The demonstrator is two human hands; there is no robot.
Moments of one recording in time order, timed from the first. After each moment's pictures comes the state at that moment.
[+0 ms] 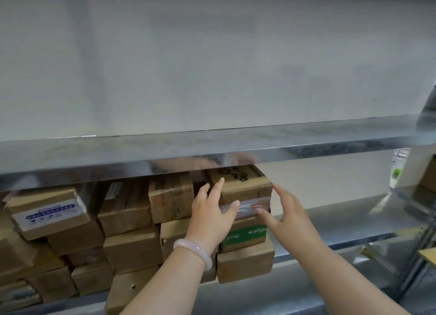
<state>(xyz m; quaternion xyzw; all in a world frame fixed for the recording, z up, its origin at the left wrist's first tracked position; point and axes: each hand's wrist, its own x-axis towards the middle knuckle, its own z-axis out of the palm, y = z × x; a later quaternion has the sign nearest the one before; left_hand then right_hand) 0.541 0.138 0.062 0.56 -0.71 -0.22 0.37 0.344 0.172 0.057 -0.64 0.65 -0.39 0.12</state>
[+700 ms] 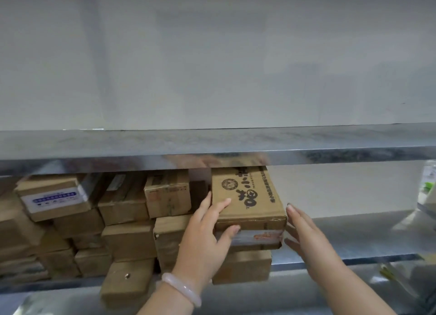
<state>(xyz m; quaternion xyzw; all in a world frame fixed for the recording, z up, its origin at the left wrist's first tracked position) 0.526 0.187 0.041 0.50 -0.72 -0.16 0.46 0.301 0.171 0.048 -0.41 0.57 -0.49 0.51</state>
